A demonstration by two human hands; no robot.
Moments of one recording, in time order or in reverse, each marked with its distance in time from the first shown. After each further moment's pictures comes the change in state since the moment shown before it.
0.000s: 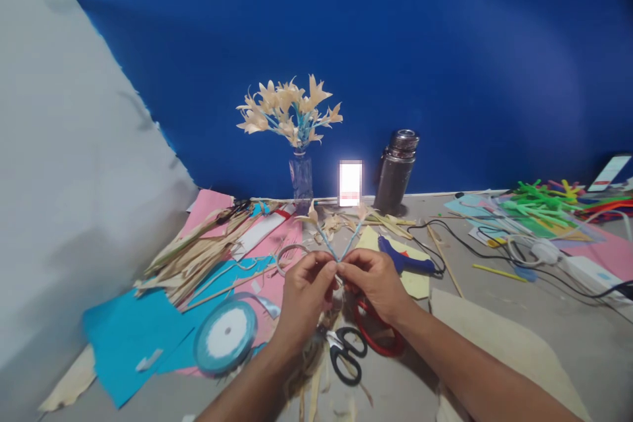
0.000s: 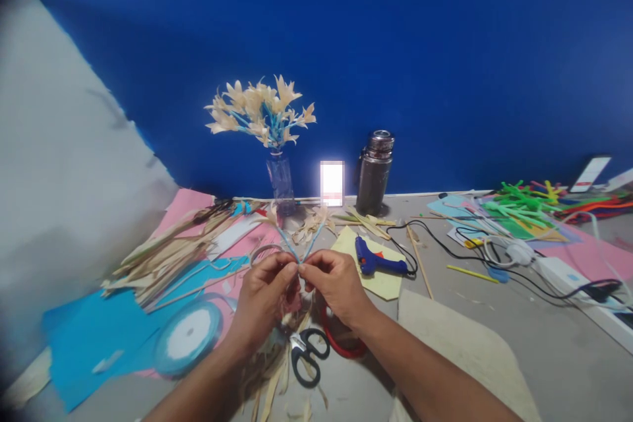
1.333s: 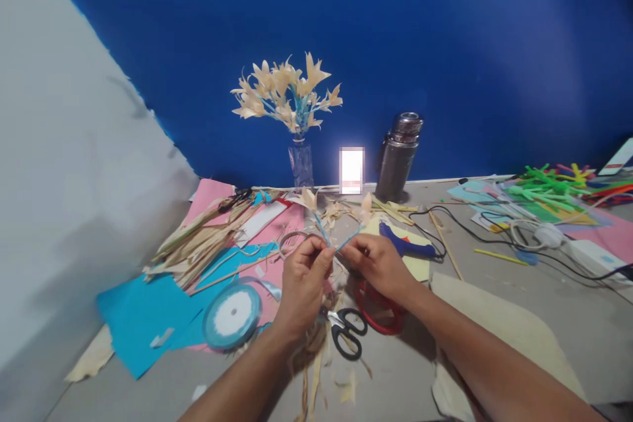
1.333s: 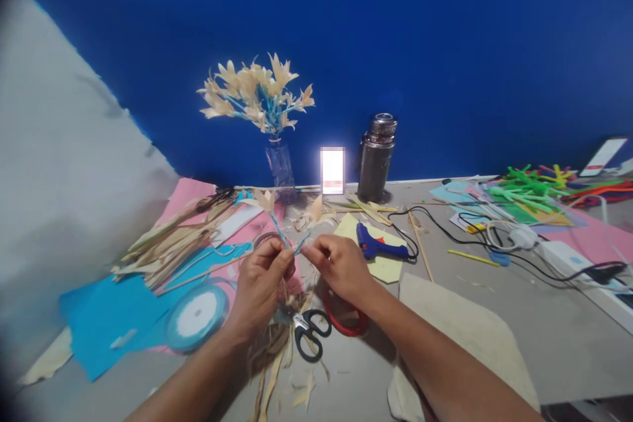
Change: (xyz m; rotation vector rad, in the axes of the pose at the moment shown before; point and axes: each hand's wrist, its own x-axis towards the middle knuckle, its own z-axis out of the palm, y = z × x) left_hand -0.004 0.002 -0.001 0.096 0.004 0.146; right_hand 0.001 -0.007 -0.016 -0.561 -0.079 -0.244
